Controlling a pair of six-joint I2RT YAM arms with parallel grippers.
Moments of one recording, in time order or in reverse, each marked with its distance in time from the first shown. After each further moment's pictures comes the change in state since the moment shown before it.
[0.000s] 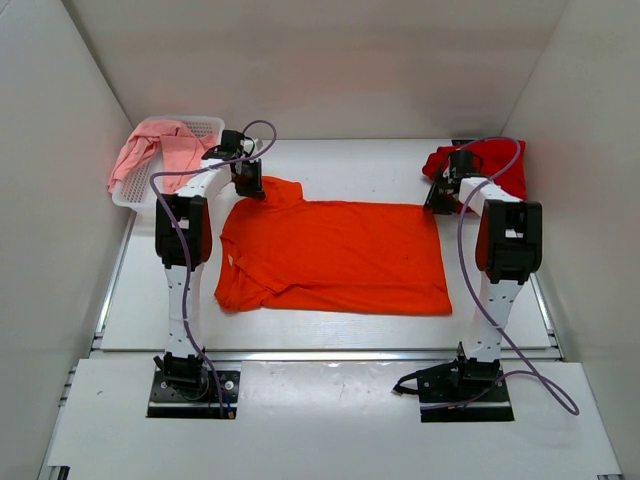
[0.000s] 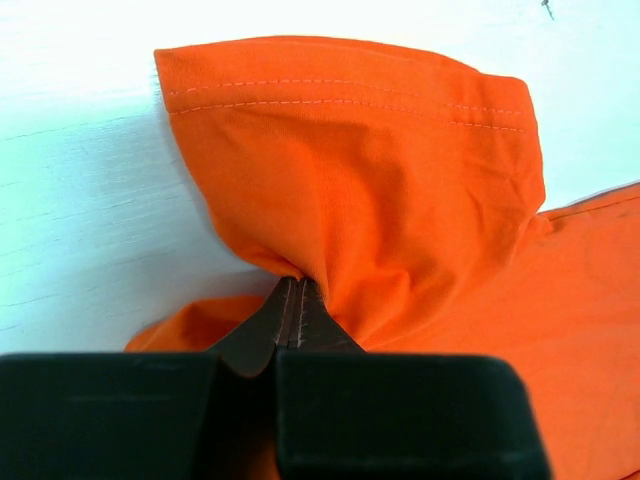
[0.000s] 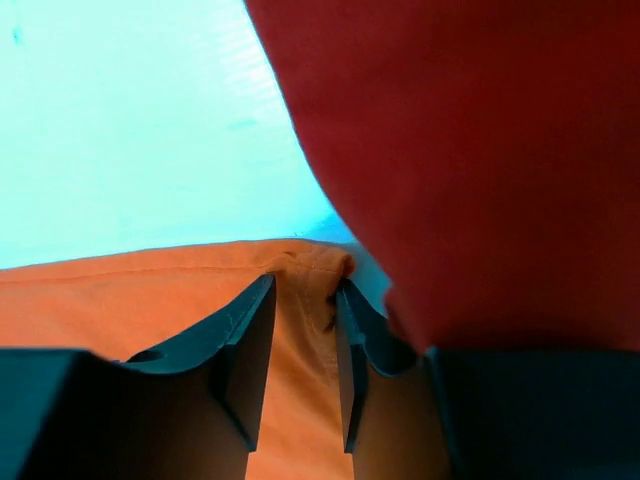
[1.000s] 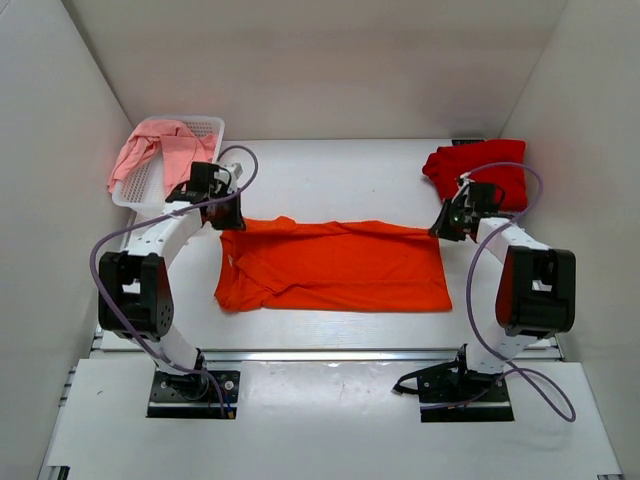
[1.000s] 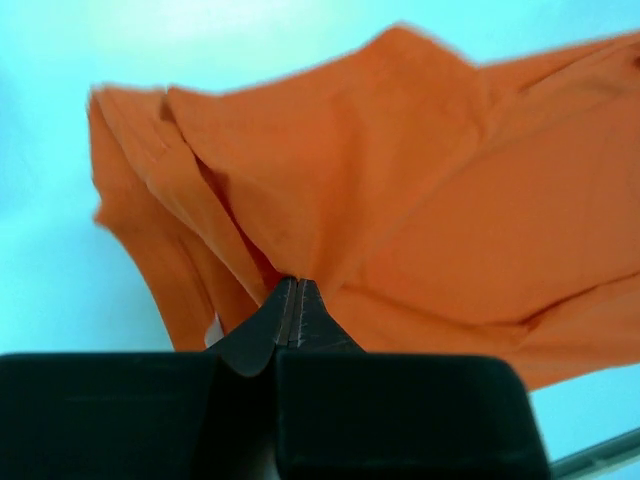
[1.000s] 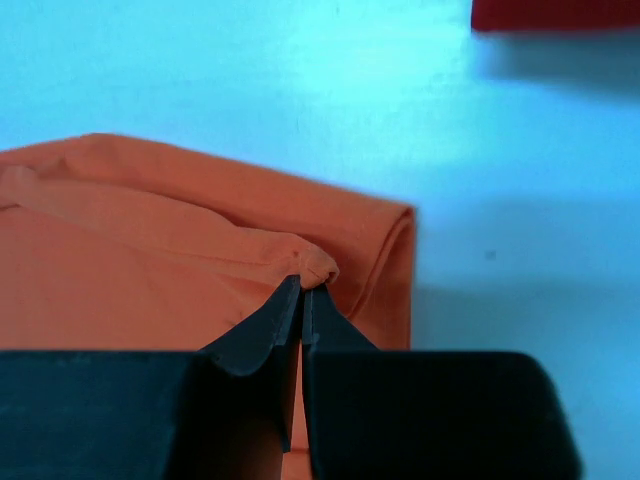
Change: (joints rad) left arm 0.020 -0.726 -0.758 0.107 -0.035 0.031; right arm -0.050 -0.447 -0.503 0.155 -0.219 -0.108
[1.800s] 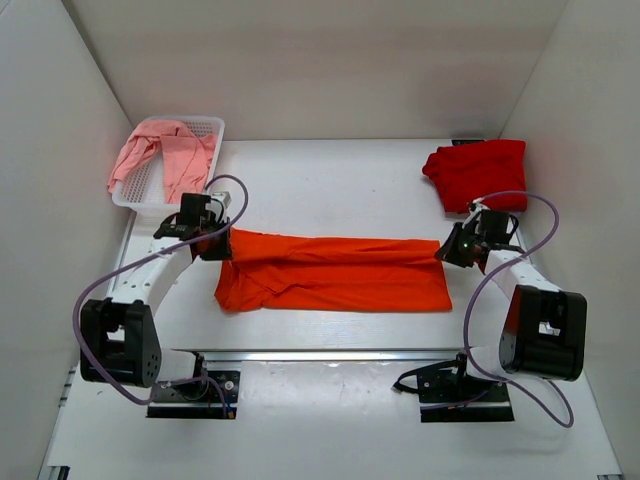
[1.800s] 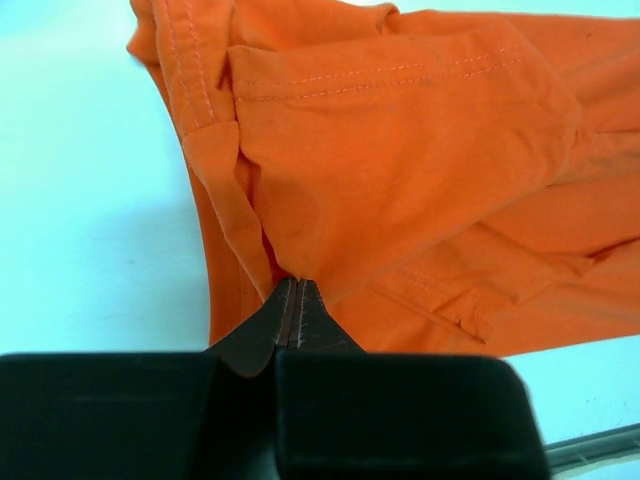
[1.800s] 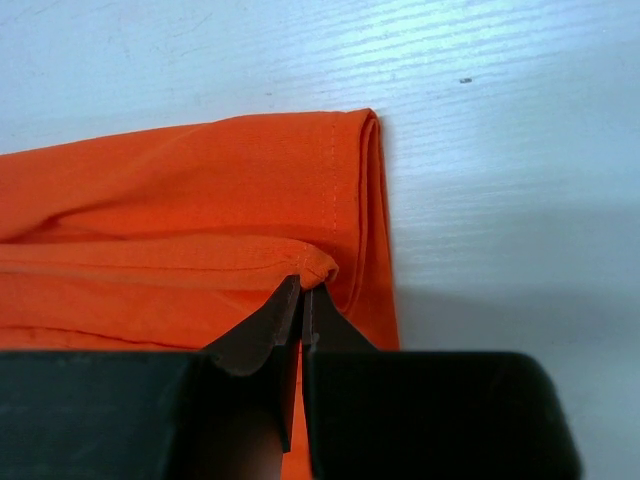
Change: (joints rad) left arm 0.008 -0.282 -0.300 -0.024 -0.108 -0.013; right arm -0.073 -0.268 -0.288 0.020 -0.043 0.020
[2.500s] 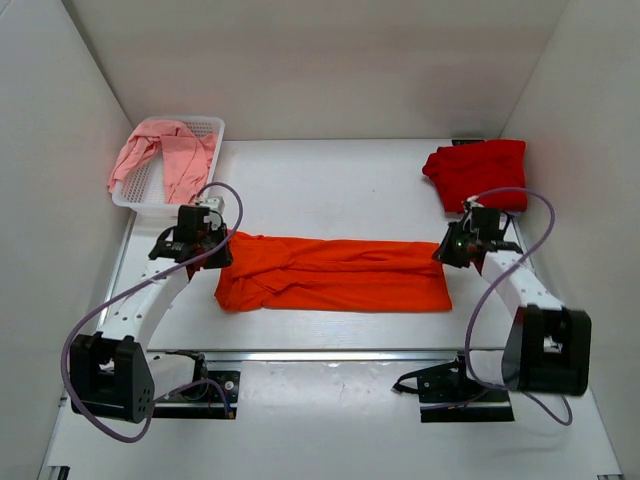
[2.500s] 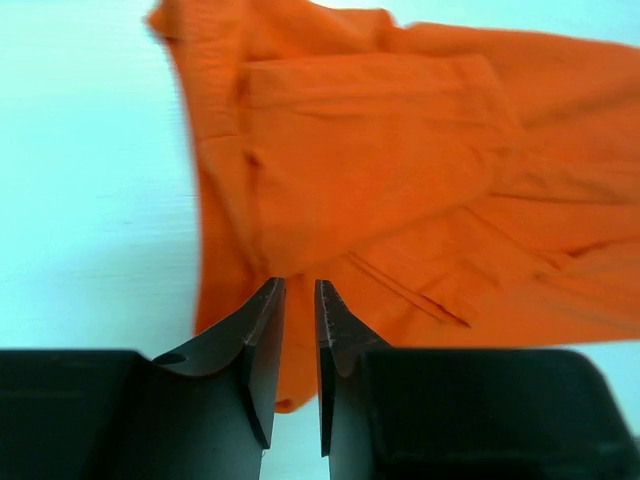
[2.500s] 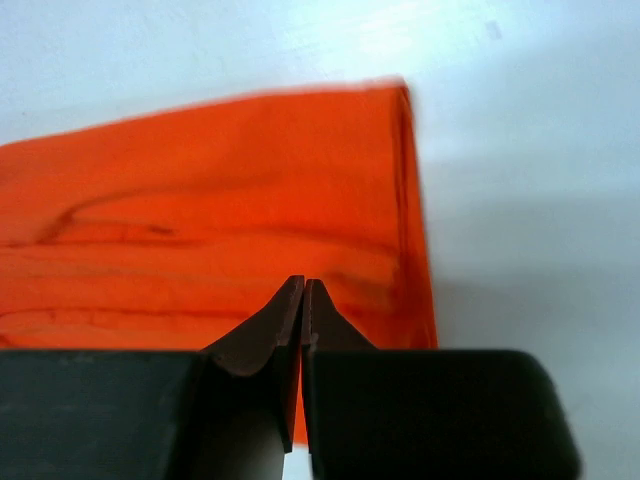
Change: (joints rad) left arm -0.029 -0.182 -0.107 0.014 -0.086 -0.091; right arm 0.092 -0.132 0.008 -0.161 0.116 0.070
